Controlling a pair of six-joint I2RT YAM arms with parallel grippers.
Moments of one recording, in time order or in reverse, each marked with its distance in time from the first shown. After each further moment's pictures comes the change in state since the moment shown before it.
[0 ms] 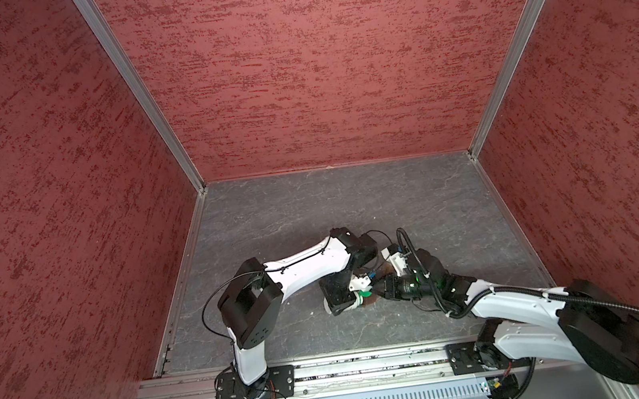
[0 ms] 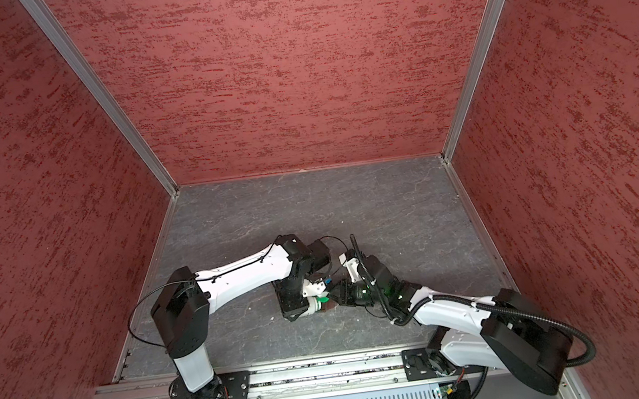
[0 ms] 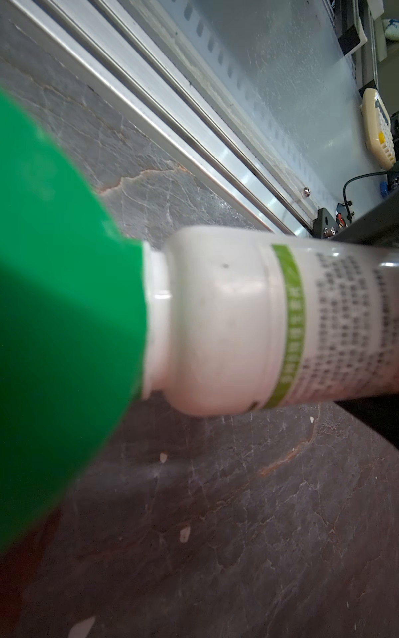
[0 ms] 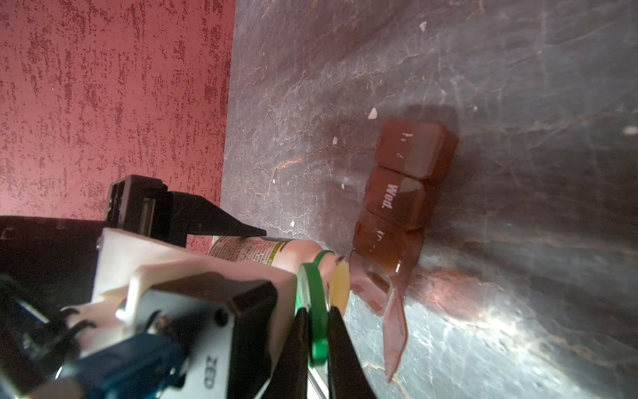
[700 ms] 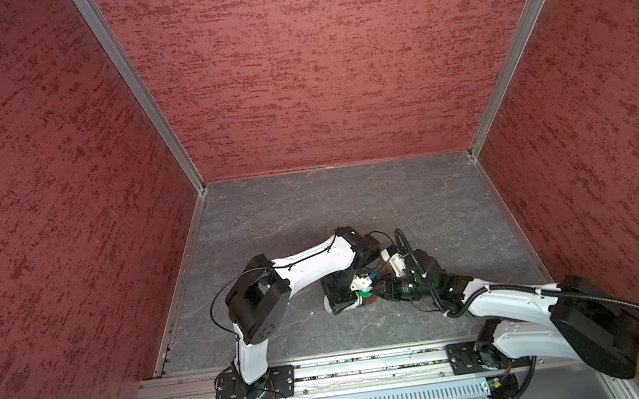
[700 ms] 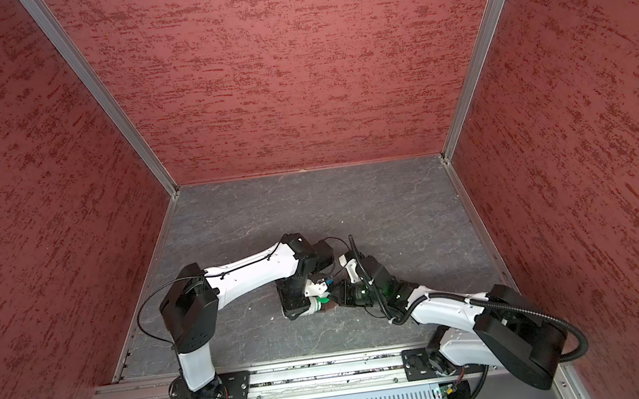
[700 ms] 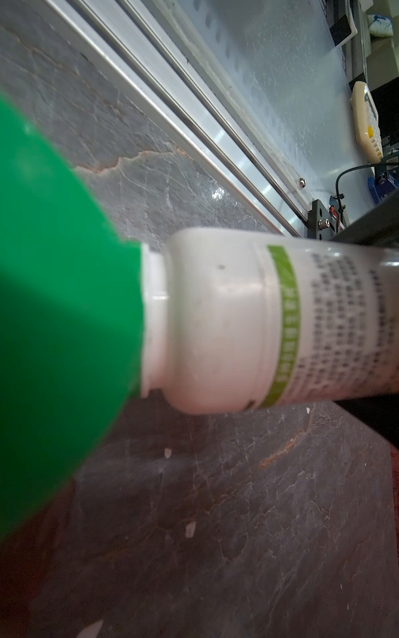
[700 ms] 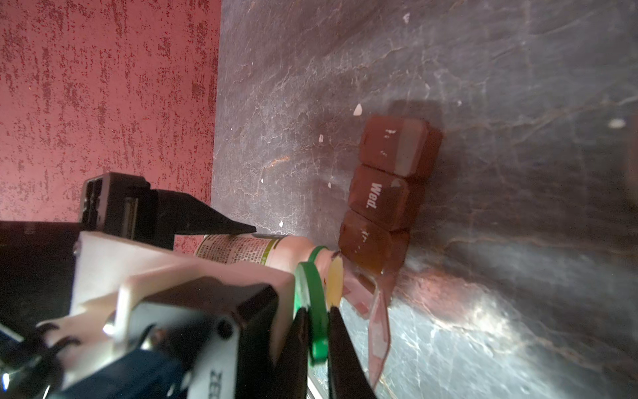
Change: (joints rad) left arm -0.007 0.052 0.040 -0.027 -0.036 0.012; right arm 0.000 0.043 0.002 0.006 0.006 -0.006
